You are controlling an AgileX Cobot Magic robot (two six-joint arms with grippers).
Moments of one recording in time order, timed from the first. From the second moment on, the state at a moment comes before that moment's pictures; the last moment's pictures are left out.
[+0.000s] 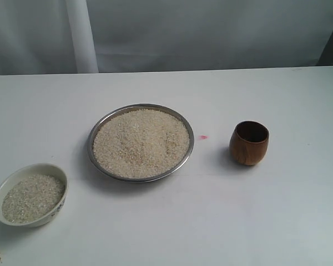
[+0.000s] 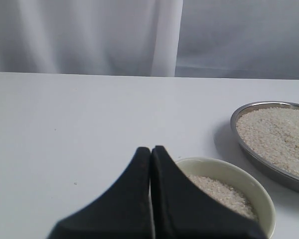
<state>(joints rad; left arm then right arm) 0.00 0.00 0.00 0.05 0.29 -0.09 0.30 0.04 -0.01 0.05 -0.21 0.03</state>
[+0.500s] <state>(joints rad) 0.00 0.00 0.00 0.05 0.29 -0.09 0.30 0.82 -0.46 -0.01 -0.18 -0.08</state>
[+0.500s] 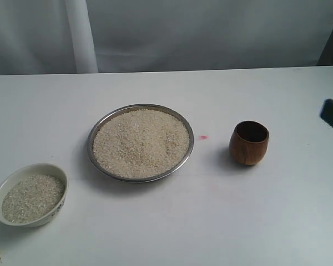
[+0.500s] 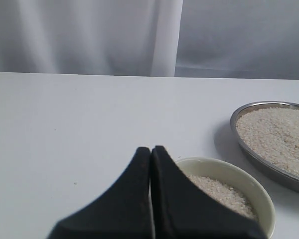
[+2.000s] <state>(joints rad) 0.00 0.00 0.00 0.05 0.29 -0.09 0.30 1.68 -0.25 -0.13 -0.86 0.02</state>
